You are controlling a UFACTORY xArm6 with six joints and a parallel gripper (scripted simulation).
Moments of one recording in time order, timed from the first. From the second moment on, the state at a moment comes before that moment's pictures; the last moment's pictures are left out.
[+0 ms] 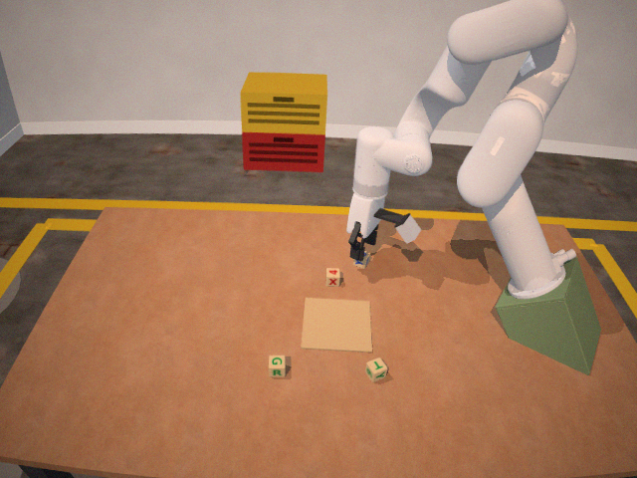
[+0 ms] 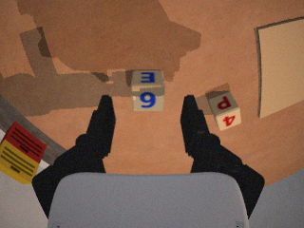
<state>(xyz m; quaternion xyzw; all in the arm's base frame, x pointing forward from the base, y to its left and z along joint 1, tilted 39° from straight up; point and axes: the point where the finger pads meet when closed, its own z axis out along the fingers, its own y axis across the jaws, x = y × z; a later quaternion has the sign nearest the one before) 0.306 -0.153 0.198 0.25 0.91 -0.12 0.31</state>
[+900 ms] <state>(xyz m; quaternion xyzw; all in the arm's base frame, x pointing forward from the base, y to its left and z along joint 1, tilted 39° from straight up) 0.314 -0.159 0.183 0.25 0.91 -0.12 0.31</state>
